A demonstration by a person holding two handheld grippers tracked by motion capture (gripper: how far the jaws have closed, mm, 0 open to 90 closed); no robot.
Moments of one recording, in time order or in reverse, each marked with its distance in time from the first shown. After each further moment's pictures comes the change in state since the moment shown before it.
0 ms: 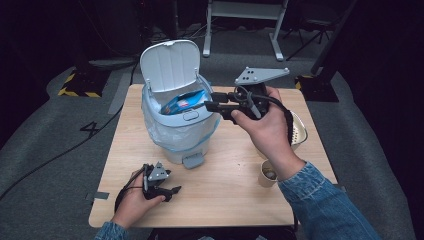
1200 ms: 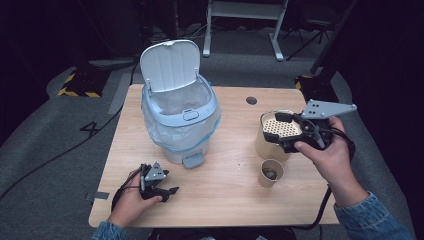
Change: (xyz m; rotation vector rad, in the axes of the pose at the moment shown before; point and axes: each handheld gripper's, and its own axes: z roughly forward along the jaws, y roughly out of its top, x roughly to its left) left arm 0.005 -0.005 -0.004 0.000 -0.019 0.010; right arm -0.045 -0.100 -0.107 0.055 -0.091 -0.030
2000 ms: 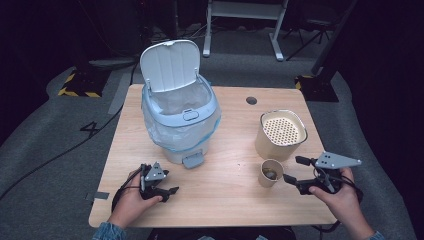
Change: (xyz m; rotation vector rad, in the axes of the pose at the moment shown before) left arm 0.000 0.000 0.000 0.000 0.002 0.002; right arm -0.003 -0.163 -0.014 0.088 -0.080 0.112
